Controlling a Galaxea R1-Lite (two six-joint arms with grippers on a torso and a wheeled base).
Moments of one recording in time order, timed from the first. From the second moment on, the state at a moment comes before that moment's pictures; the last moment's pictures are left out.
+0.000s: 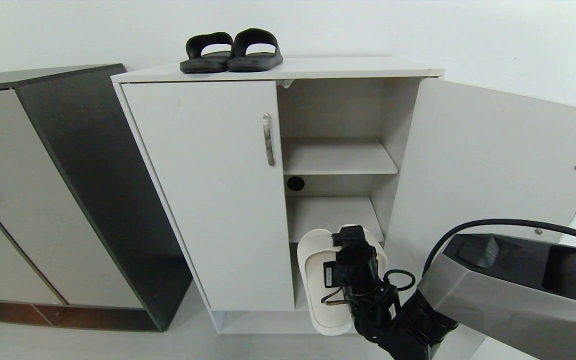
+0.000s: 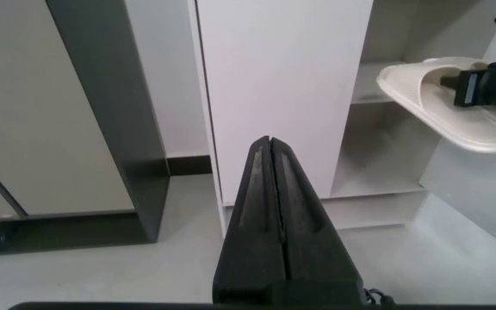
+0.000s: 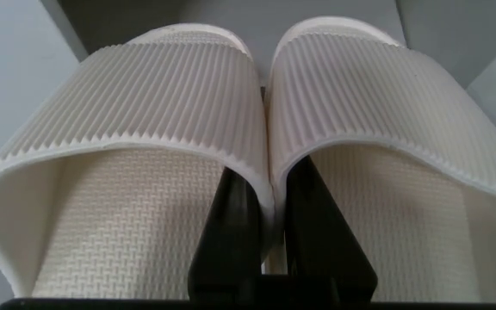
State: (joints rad) left arm 0.00 0.00 0.00 0.00 -0.03 0.03; right arm 0.79 2.36 -1.01 -1.06 -0.66 0.21
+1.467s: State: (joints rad) left arm 0.00 0.00 0.00 0.00 -0.03 0.03; right arm 0.78 2.42 -1.02 -1.43 -0.71 -0.01
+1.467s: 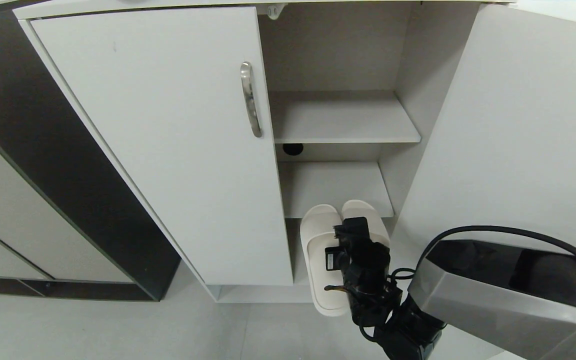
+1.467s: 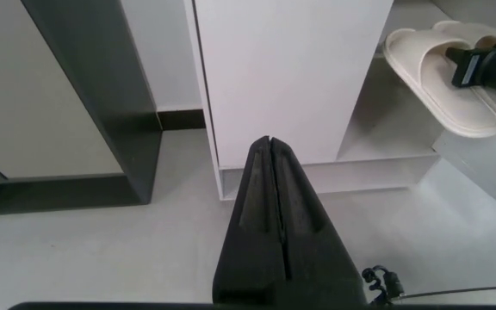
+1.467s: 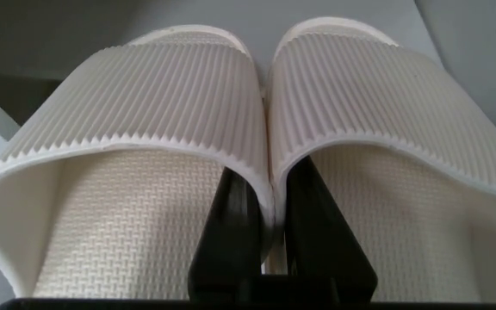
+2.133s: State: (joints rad) left arm 0.00 0.00 0.00 0.00 -0.03 0.03; right arm 0.79 2.40 -1.01 -1.43 -0.71 -0.02
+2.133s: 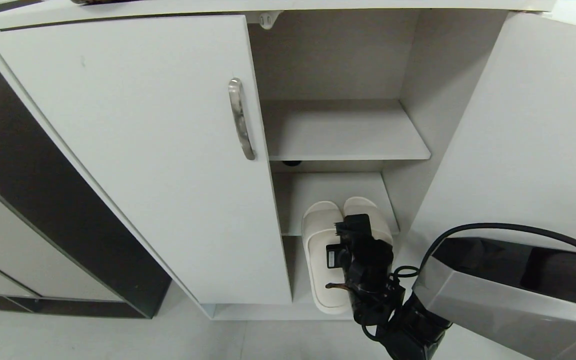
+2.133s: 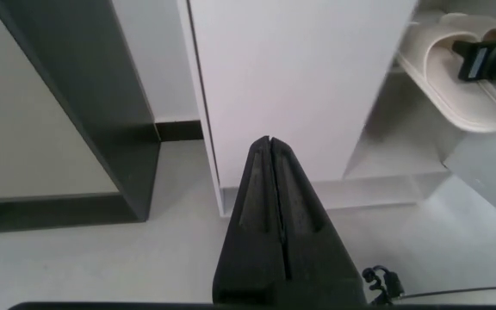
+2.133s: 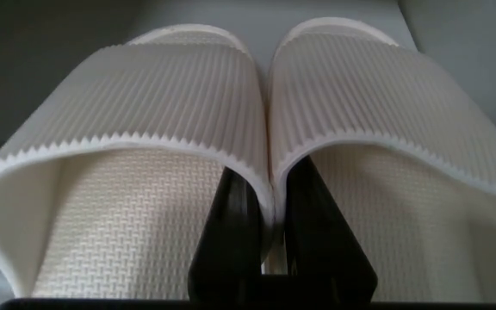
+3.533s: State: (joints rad) left arm 0.00 0.00 0.00 0.00 -0.03 0.03; right arm 0.65 2.50 -1.52 -1.01 -0.66 -0.01
